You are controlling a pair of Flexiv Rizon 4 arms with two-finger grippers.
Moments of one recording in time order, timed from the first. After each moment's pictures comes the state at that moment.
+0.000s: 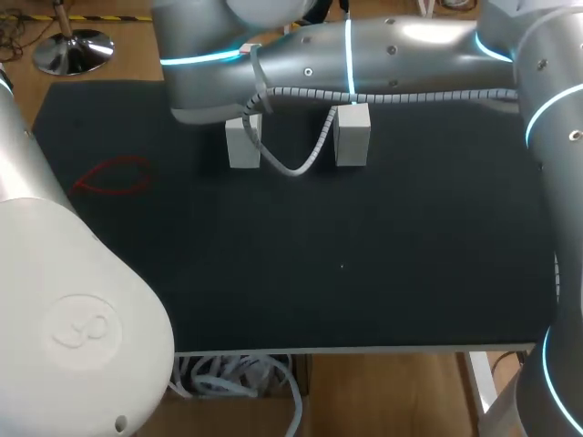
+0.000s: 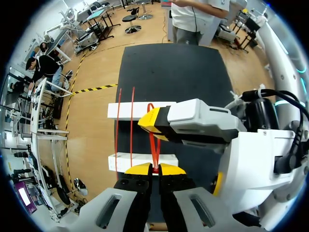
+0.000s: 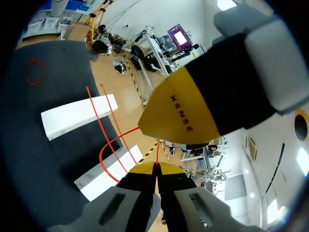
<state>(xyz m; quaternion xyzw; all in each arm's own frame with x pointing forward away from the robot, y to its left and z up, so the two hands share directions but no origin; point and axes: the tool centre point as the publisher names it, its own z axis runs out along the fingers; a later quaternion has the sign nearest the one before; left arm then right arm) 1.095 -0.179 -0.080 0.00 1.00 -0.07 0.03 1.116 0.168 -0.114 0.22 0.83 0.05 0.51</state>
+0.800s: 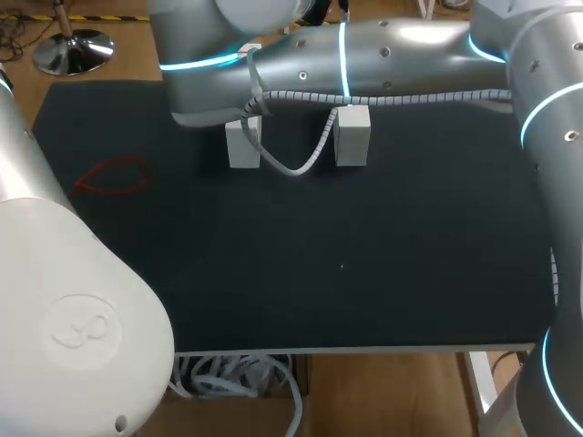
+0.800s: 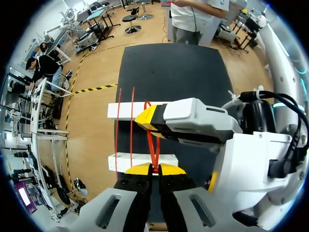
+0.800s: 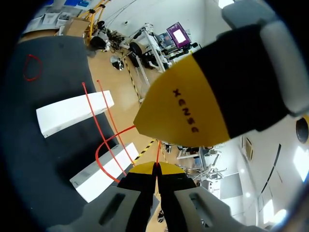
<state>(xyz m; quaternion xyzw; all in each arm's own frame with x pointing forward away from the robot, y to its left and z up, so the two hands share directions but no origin) 1.095 -0.179 -0.080 0.00 1.00 -0.07 0.03 1.121 0.163 -0.114 0.22 0.83 0.04 0.52</state>
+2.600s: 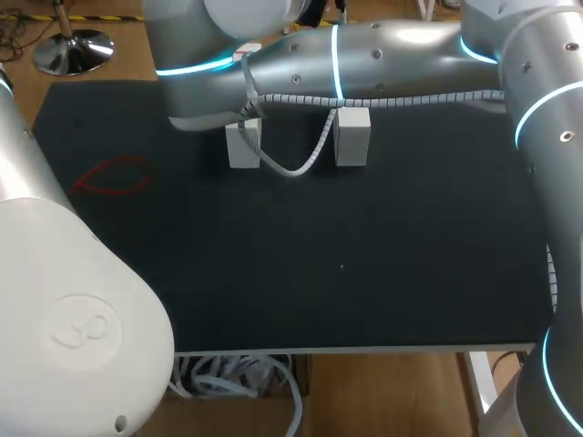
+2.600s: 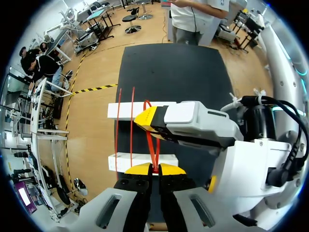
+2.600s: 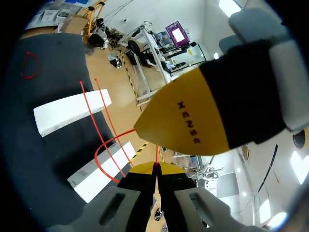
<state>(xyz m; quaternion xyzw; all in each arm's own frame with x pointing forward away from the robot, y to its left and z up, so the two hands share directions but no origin) 1.095 -0.179 -0.080 0.00 1.00 -0.07 0.03 1.122 0.164 -0.111 0.22 0.82 0.02 0.53</state>
